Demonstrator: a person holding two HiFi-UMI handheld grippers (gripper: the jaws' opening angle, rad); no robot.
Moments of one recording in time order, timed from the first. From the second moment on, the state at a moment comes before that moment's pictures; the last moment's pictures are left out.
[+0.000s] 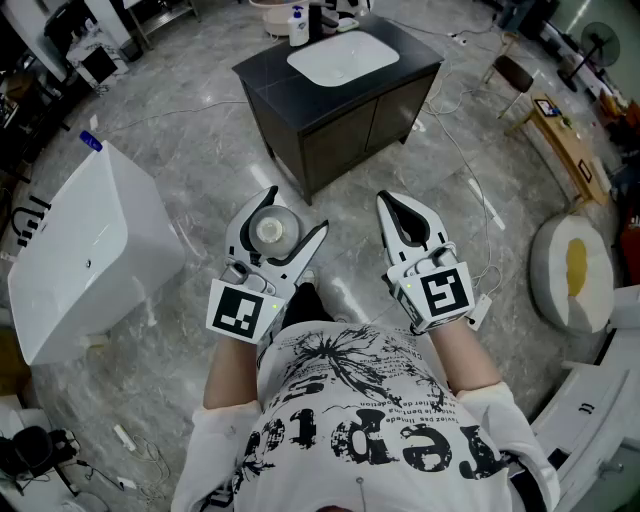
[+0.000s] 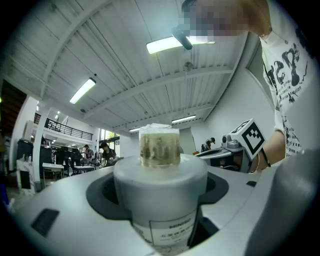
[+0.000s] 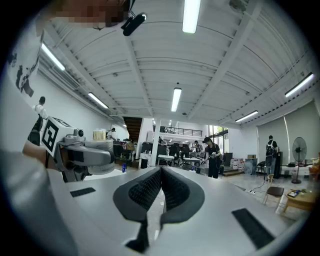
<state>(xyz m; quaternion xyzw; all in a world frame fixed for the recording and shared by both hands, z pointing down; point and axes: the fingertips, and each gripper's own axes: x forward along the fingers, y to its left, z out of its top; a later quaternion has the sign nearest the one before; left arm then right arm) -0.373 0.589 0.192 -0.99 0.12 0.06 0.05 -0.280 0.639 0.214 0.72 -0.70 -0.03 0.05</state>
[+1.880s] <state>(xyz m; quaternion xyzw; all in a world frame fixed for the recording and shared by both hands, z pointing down) -0.098 0.206 0.211 -1.00 0.06 0.06 0.03 -0.010 0.260 0.242 0.75 -0.66 0.01 0.06</state>
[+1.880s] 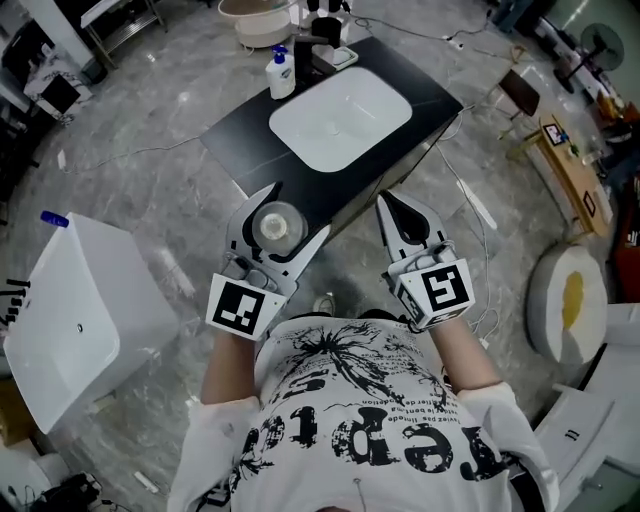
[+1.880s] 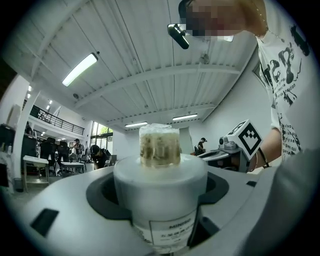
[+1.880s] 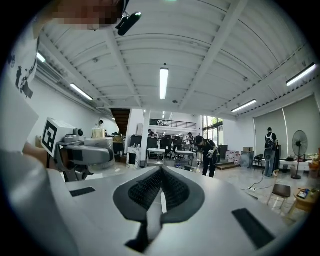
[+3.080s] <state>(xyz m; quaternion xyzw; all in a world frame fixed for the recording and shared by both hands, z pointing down) 0.028 -0.146 0.325 -0.93 0.37 -0.01 -0.03 0.131 -0.145 0.349 0.51 -0.85 0.06 0.12</state>
